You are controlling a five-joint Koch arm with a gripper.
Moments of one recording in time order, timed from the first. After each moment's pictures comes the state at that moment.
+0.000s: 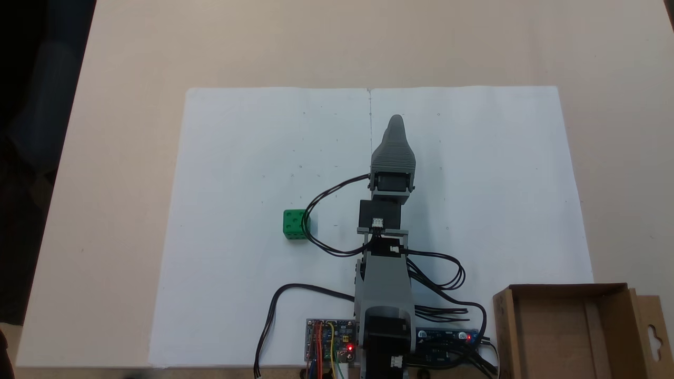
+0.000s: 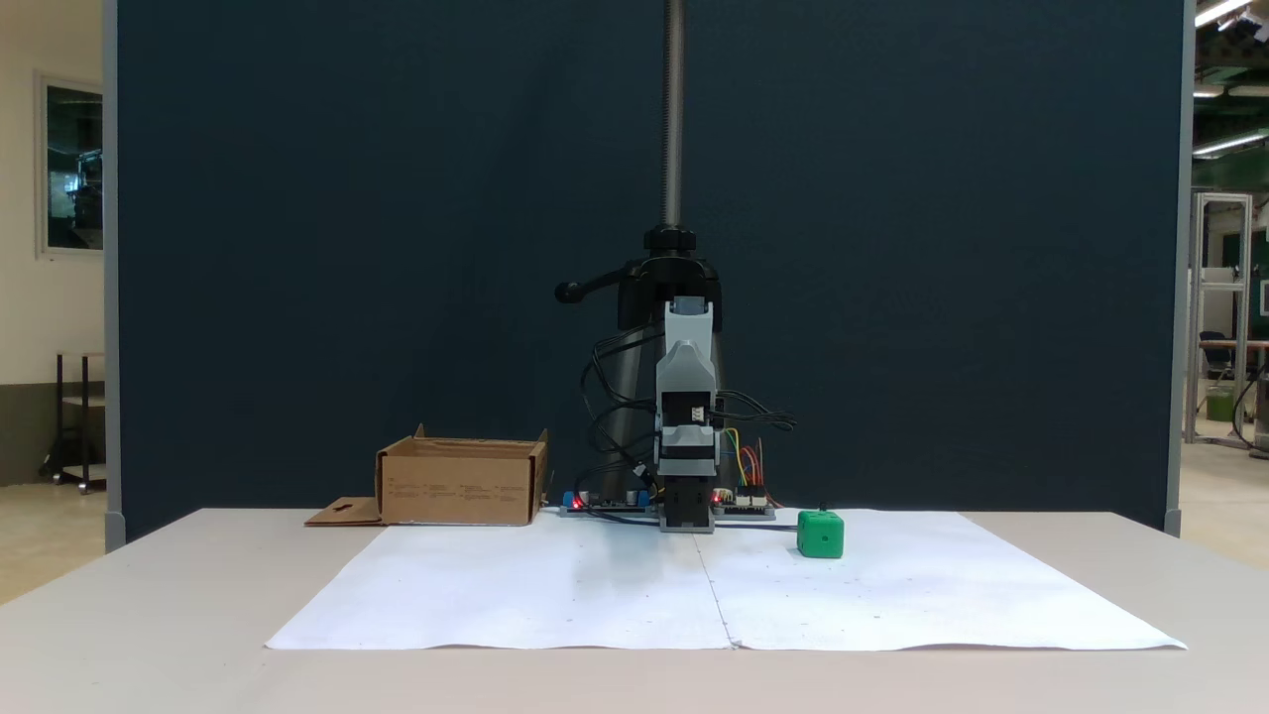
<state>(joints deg) 4.0 129.0 175.6 -82.0 1.7</state>
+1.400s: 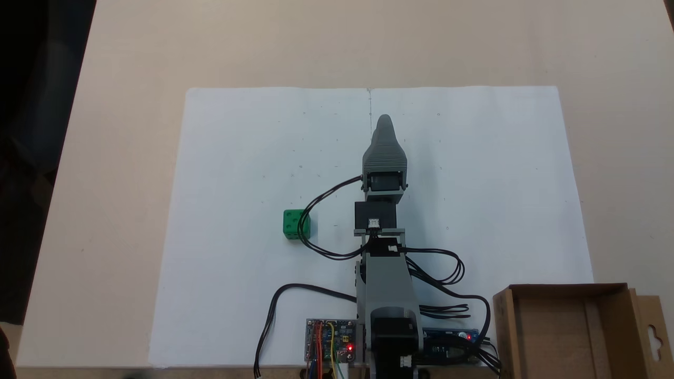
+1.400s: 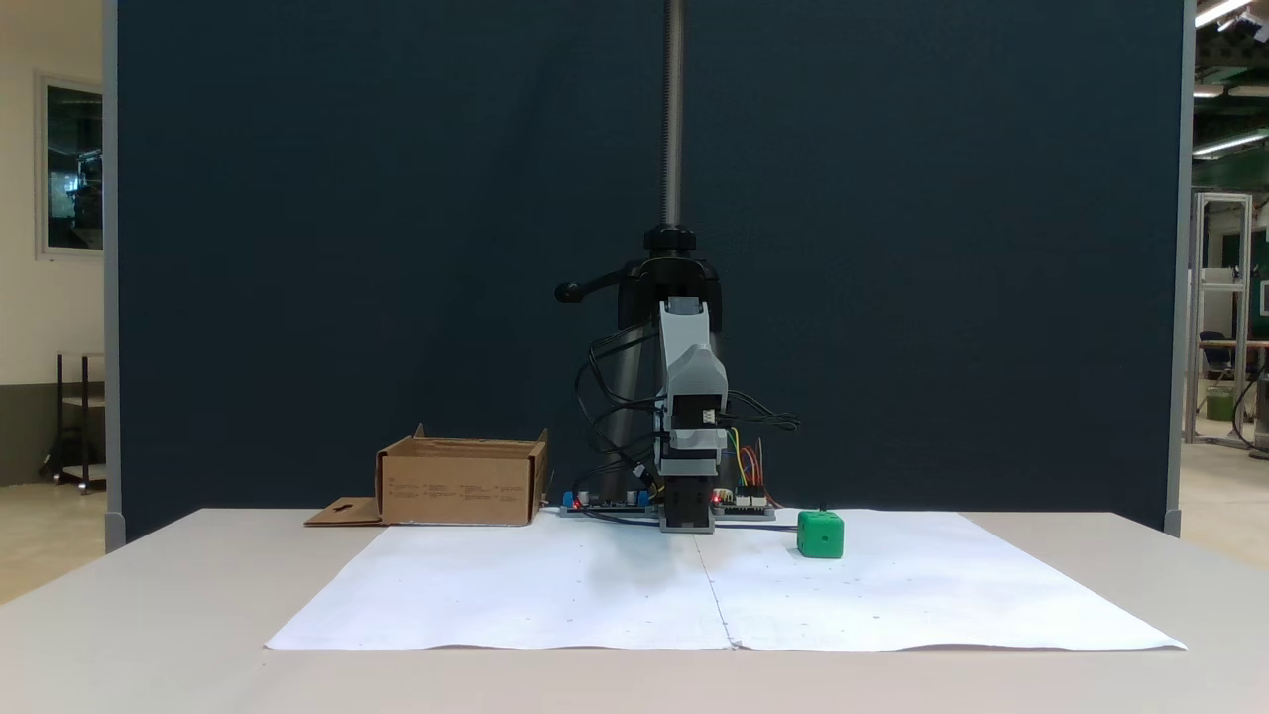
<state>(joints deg) -1.1 129.0 175.6 -80.7 1.6</state>
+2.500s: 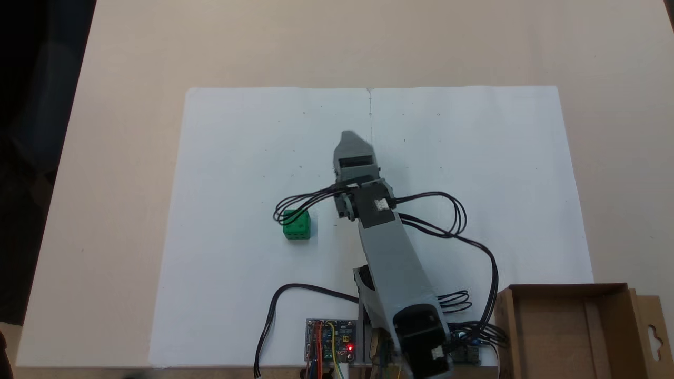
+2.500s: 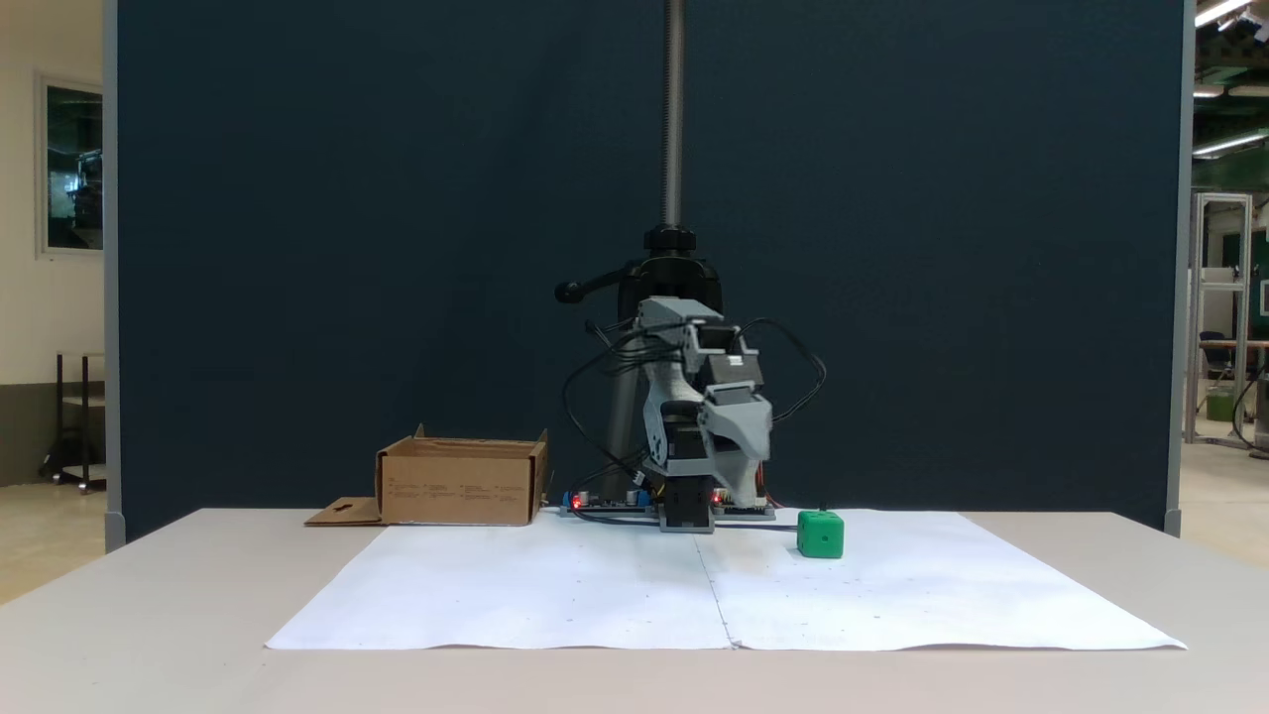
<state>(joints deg) -19.4 129.0 138.0 16.9 9.5</state>
